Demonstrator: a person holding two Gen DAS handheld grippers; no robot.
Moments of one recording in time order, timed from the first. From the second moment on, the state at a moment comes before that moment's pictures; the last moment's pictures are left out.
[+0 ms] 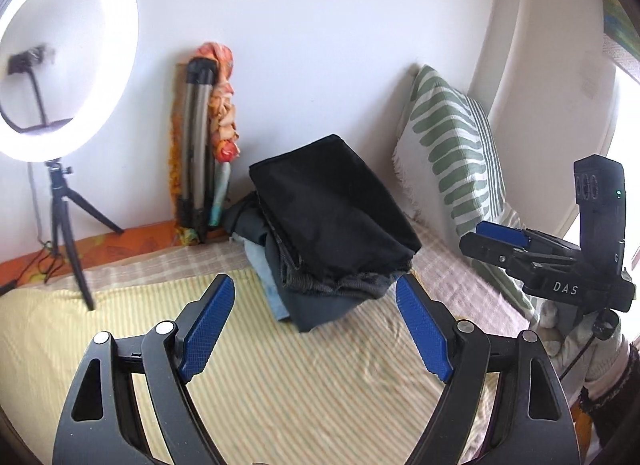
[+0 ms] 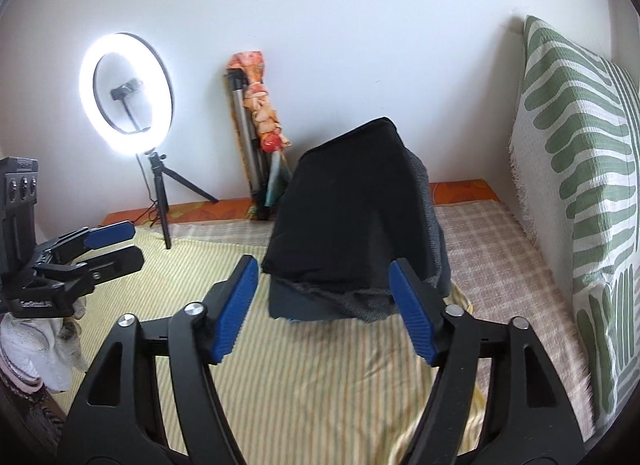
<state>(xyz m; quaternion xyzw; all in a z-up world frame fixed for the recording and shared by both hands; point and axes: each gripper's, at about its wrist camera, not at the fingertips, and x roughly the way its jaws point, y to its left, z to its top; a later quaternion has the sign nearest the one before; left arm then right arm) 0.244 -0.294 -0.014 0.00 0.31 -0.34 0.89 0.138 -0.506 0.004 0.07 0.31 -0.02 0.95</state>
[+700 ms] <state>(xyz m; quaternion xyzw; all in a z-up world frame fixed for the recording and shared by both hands) 0.147 -0.203 -0.036 0.04 0.30 -0.26 0.92 0.083 -0.392 -0.028 0.07 0.29 0.00 0.96</state>
